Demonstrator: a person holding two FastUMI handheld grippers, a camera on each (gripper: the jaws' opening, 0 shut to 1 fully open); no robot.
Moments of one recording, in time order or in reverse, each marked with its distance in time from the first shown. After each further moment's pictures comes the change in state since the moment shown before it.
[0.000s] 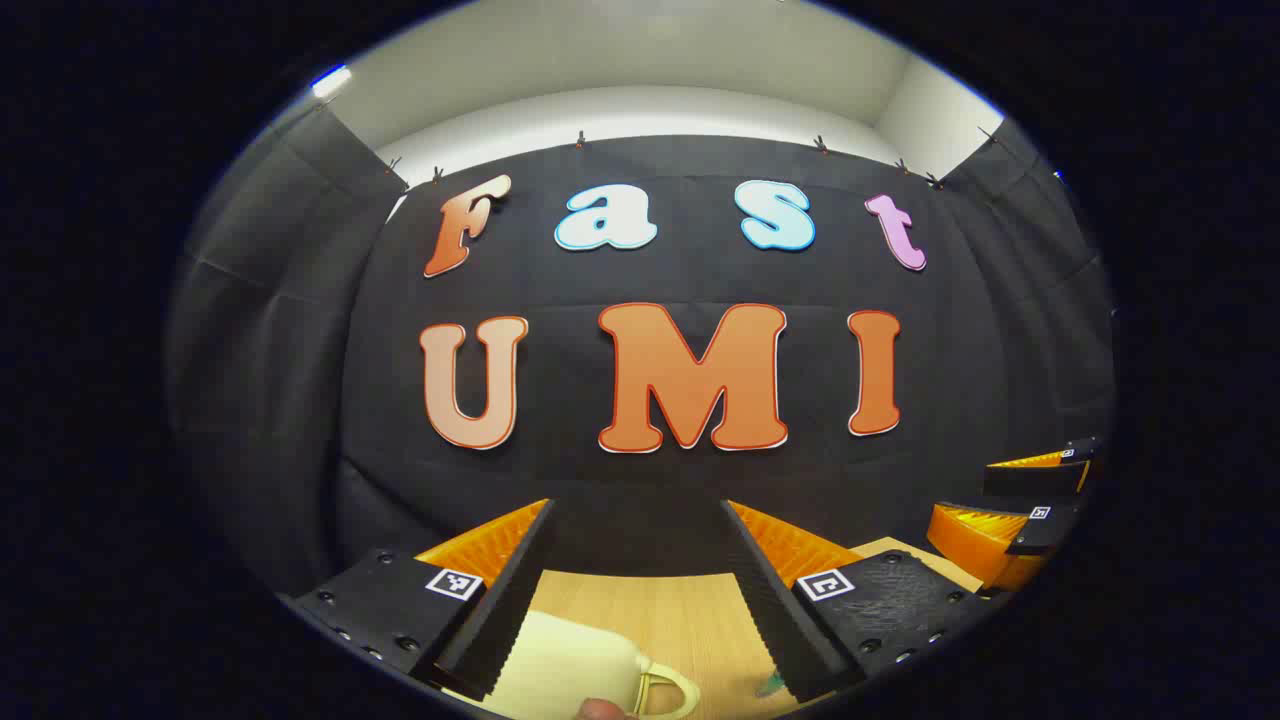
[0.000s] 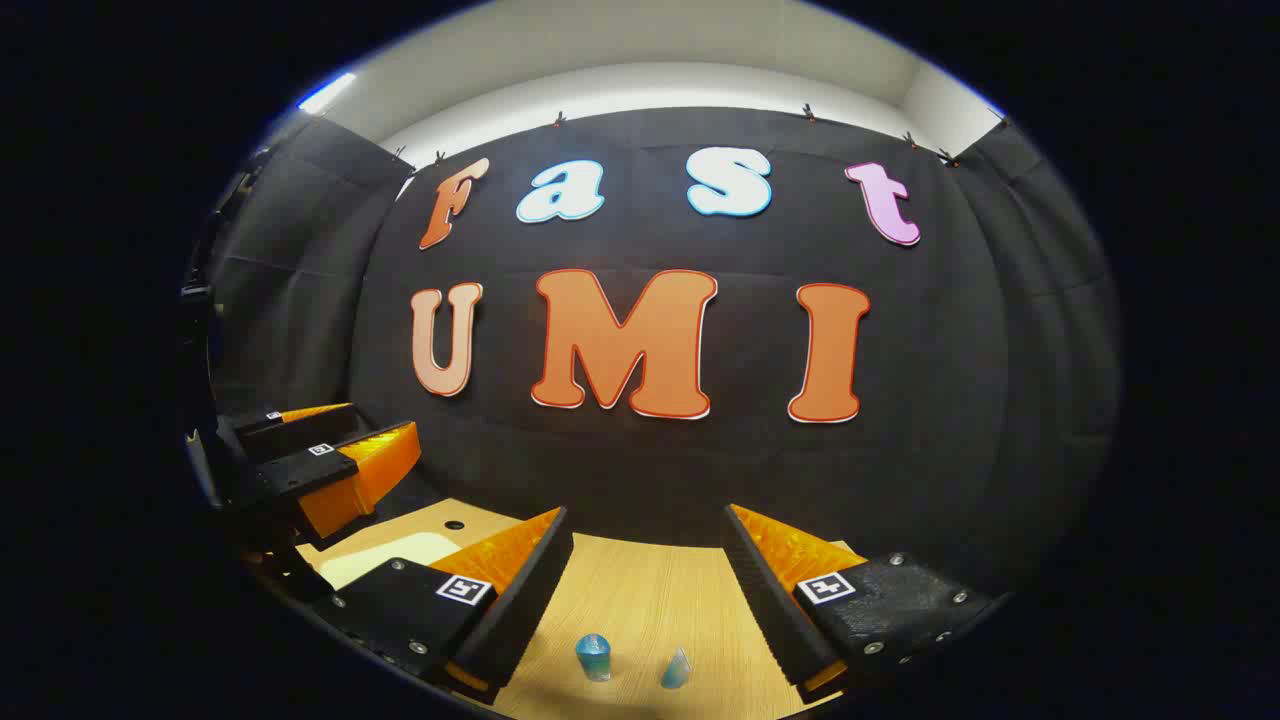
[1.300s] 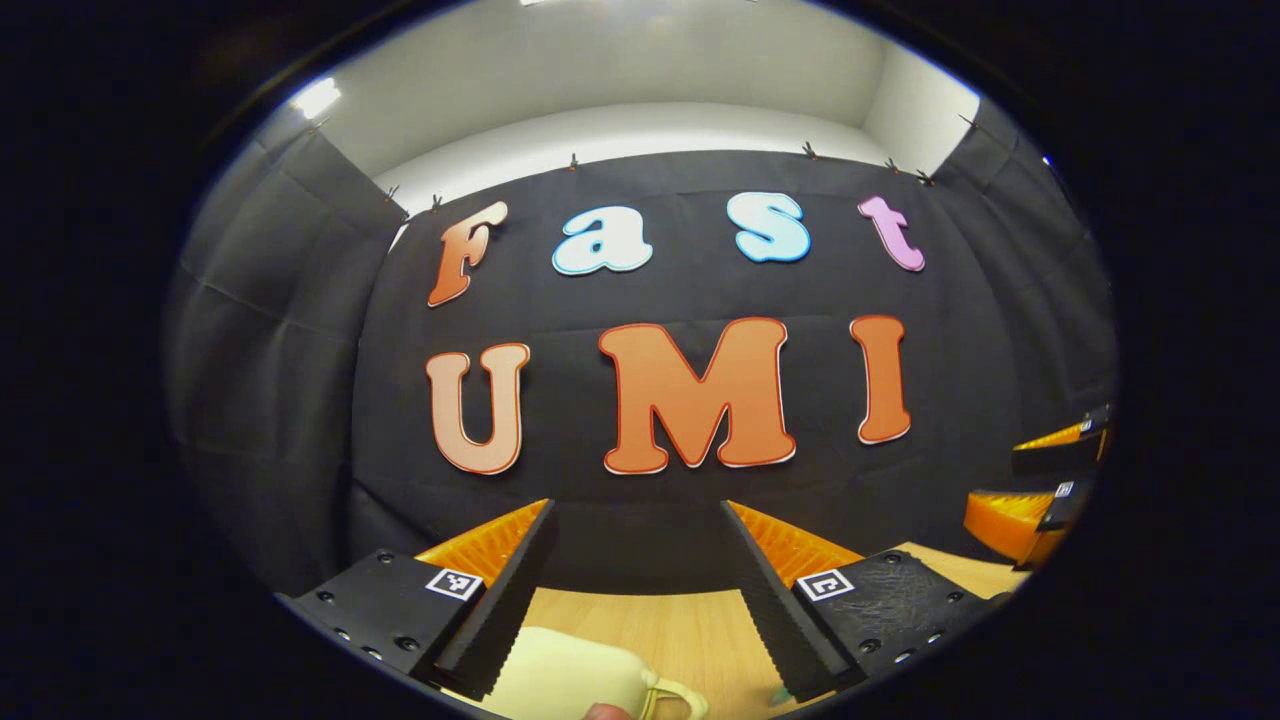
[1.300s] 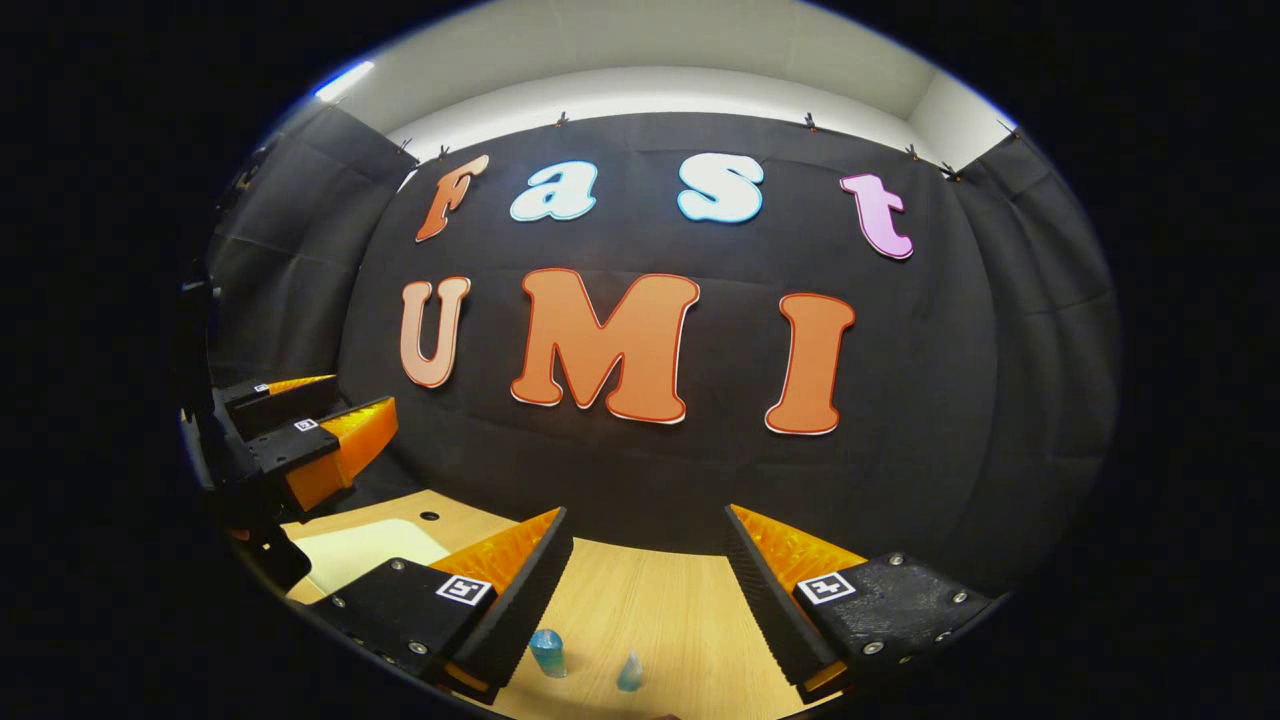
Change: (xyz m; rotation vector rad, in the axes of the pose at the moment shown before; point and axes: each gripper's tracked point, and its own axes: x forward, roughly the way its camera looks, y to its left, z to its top) left arm 0.004 -0.013 -0.004 0.133 -0.055 0.054; right arm 0.001 -0.039 -0.009 -0.068 -0.004 -0.010
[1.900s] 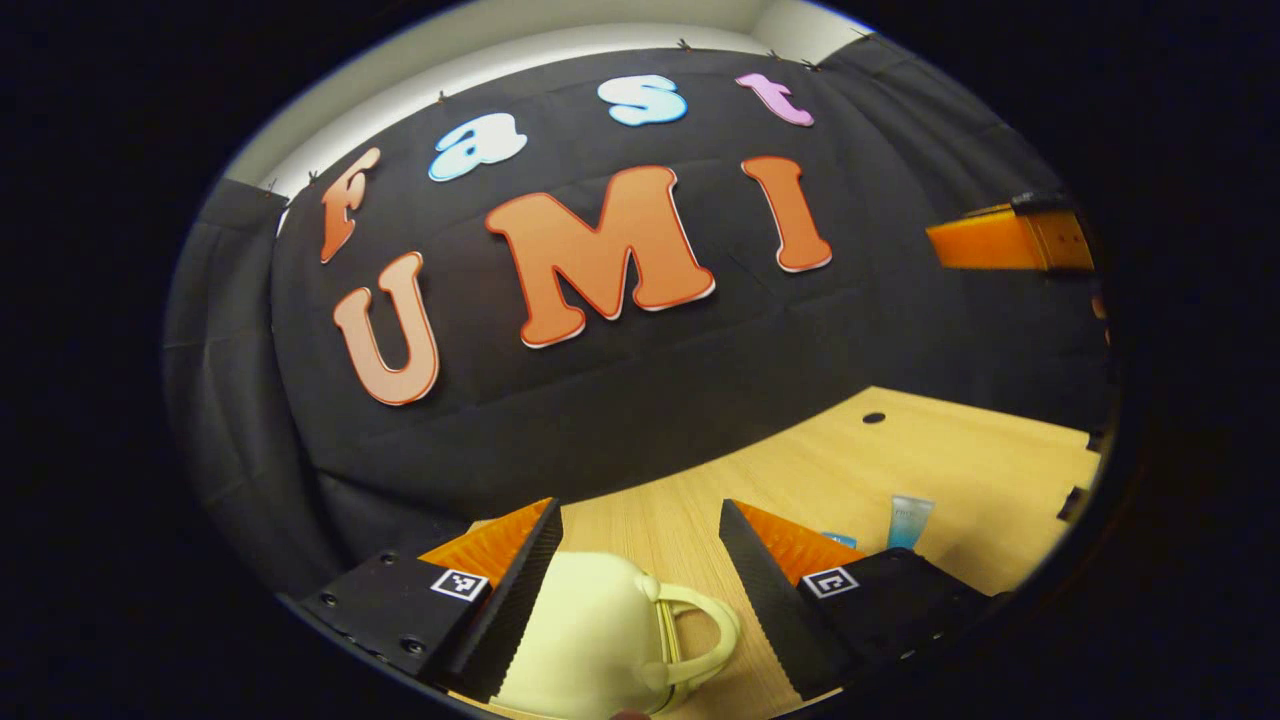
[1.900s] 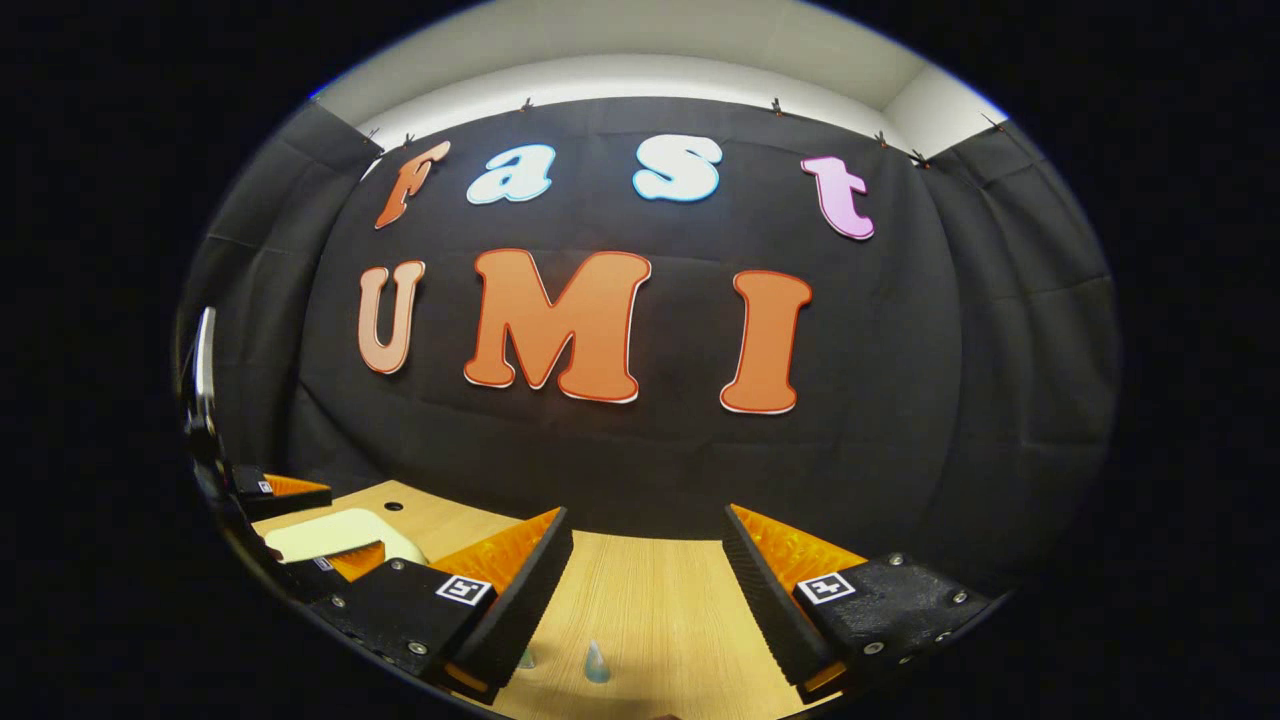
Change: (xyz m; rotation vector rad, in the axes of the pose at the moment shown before) left arm -0.018 -0.051 -0.152 0.242 0.319 -0.223; right arm 0.001 -0.033 -0.024 0.028 0.066 -0.105
